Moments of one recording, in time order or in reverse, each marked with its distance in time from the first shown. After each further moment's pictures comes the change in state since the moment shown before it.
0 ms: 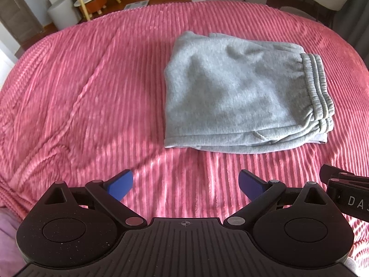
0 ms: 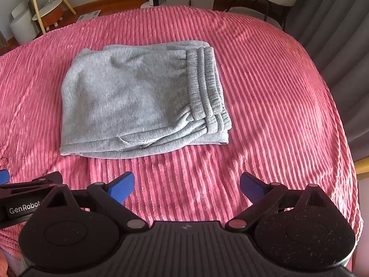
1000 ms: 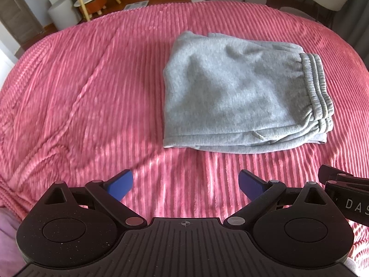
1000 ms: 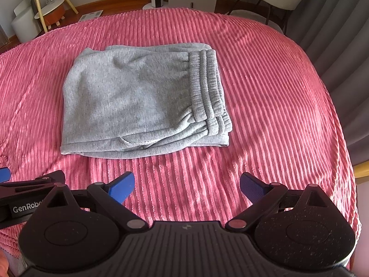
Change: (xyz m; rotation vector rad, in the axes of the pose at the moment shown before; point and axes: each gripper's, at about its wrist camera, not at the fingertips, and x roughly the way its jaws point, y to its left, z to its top) left arm 0.002 0.000 0.000 0.000 -0.003 0.000; right arm -0.002 0.003 0.000 -0.017 -0.010 -0.007
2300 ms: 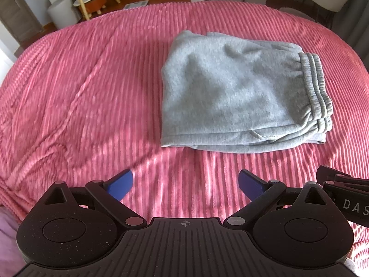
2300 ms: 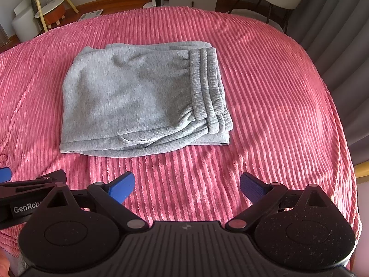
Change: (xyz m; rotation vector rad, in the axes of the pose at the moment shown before) left arm 0.000 -0.004 -0.002 -0.006 -0.001 -0.005; right arm 0.002 0.000 -0.001 0.001 0.005 0.000
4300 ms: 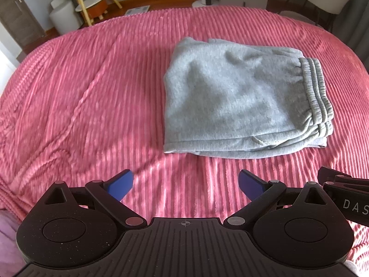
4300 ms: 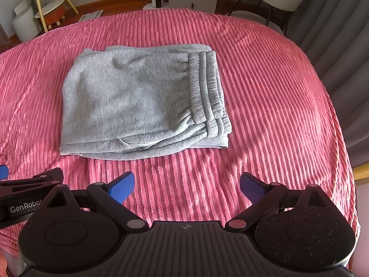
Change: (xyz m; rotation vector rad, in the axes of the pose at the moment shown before) left arm -0.005 -0.004 0.002 0.002 -0.030 0.021; right arm -0.002 0.000 0.003 -0.007 -0.008 -0.004
